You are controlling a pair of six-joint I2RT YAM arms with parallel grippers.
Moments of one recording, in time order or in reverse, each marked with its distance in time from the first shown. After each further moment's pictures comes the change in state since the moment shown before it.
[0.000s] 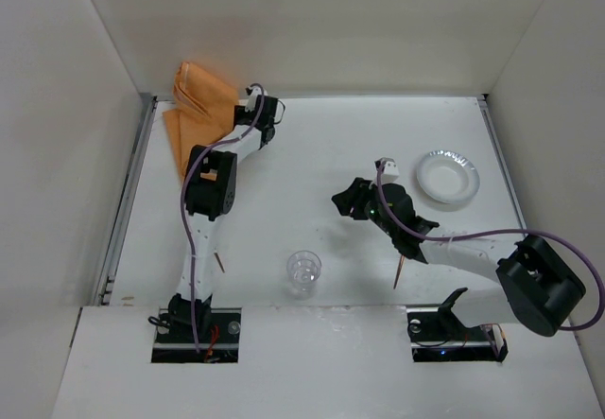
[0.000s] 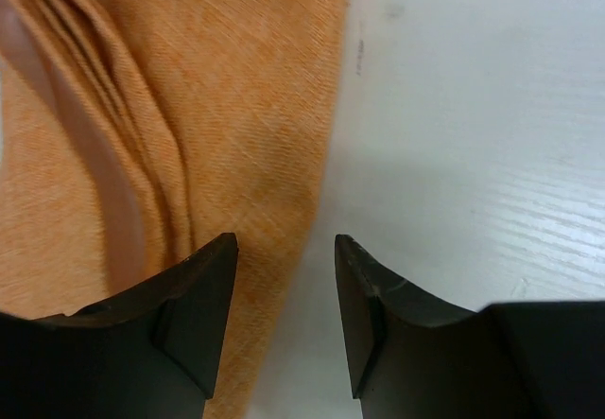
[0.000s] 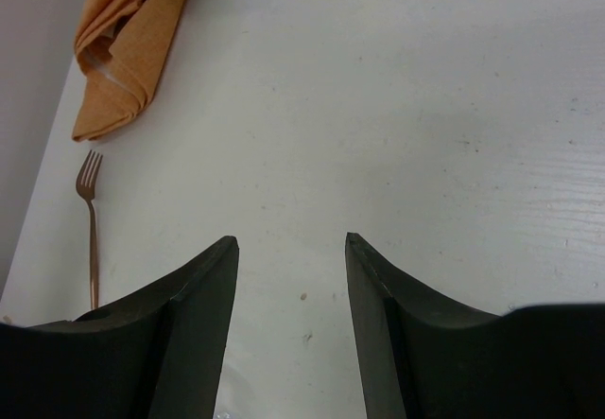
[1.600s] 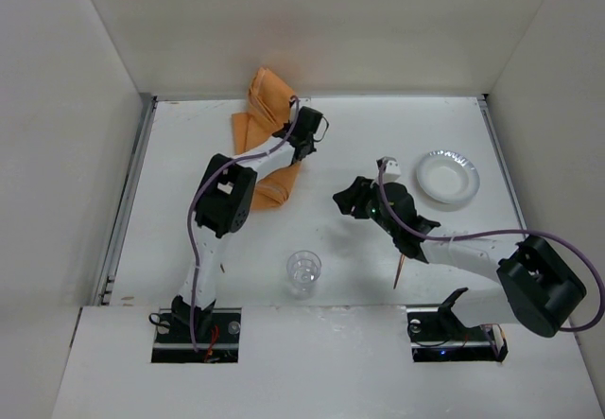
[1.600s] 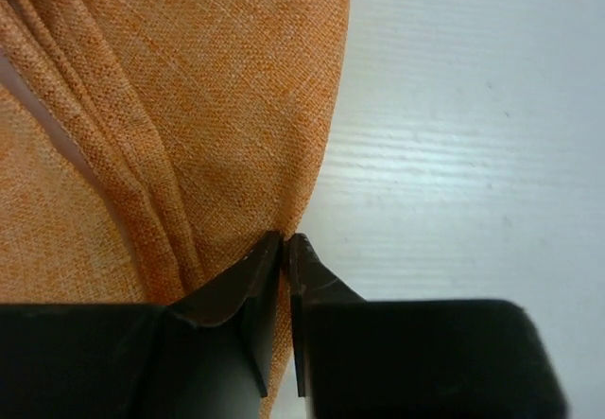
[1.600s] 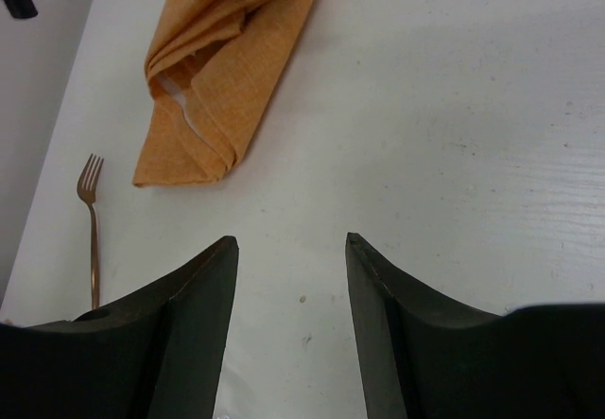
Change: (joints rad) left arm -0.238 -0.122 -0.119 -0.018 0.290 -0.355; right arm -0.009 -0.003 0.000 0.000 -0.002 0.000
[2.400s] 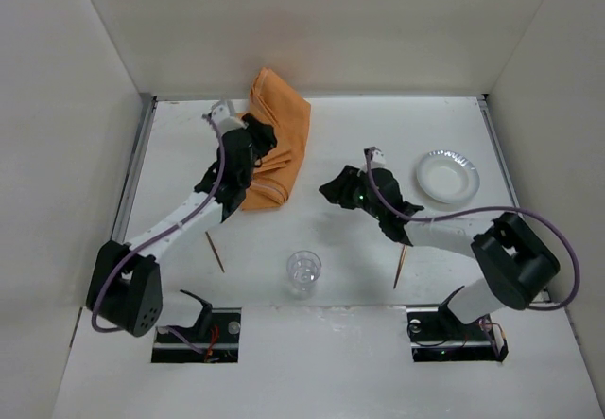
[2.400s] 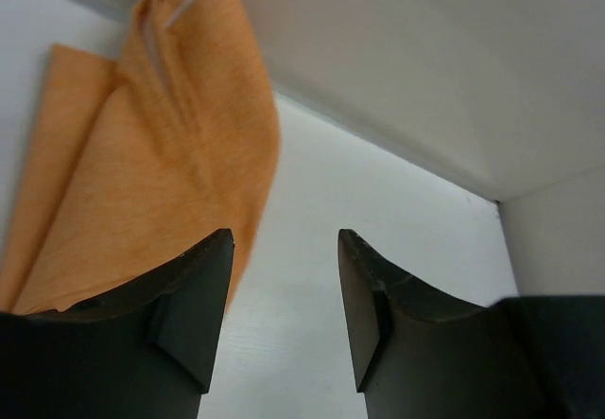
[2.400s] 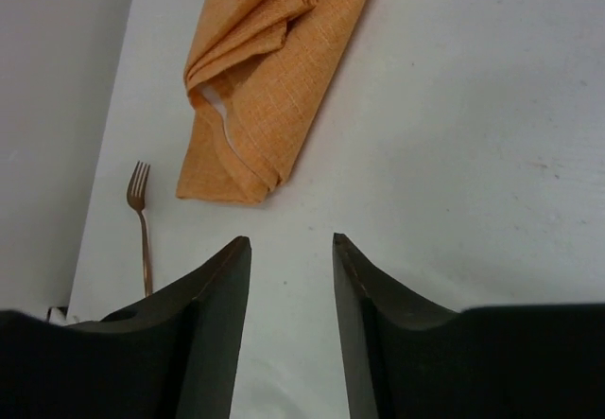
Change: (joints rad) left arm 0.033 -0.895 -0.764 0.482 0.025 -0.245; right arm -0.025 0.134 0.106 0.022 -0.109 0.101
